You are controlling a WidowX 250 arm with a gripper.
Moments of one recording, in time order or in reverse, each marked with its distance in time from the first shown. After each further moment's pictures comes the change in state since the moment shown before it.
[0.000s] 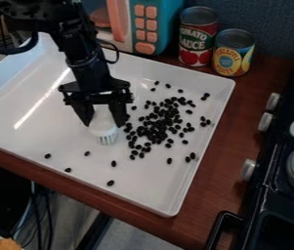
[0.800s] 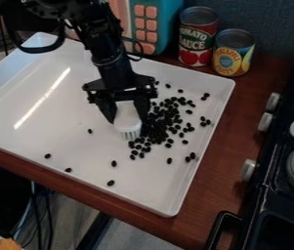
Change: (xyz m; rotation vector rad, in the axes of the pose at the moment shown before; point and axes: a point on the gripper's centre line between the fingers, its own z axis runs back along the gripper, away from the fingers) arm 0.012 -0.032 -0.007 -0.038 -0.029 0.044
